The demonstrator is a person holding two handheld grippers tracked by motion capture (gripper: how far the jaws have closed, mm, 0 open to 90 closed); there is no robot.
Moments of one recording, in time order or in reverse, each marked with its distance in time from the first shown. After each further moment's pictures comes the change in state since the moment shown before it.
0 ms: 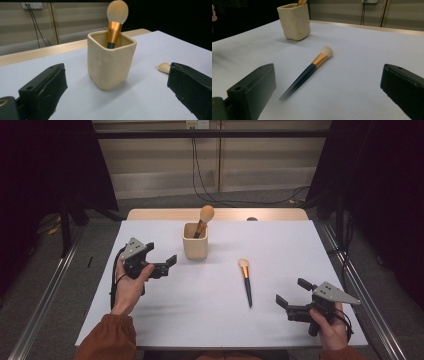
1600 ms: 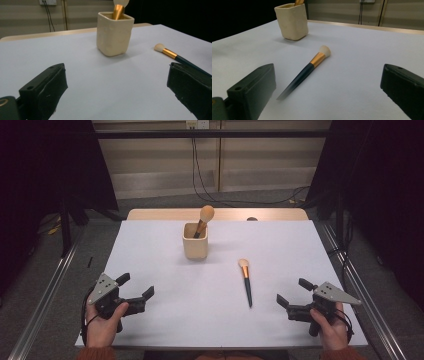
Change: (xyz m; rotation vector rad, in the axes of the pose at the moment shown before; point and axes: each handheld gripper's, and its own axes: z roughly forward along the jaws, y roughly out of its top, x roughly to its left) left arm -0.015 -0.051 -0.090 -0.011 0.085 -0.063; right arm -0.001 -0.001 -0.001 0.002 -0.016 0.002
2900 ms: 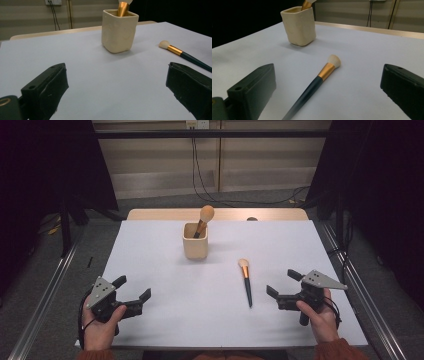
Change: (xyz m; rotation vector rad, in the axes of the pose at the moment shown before) left arm 0.002 -0.004 -0.007 0.009 0.020 0.036; right arm 0.004 0.022 0.031 0.012 0.058 0.009
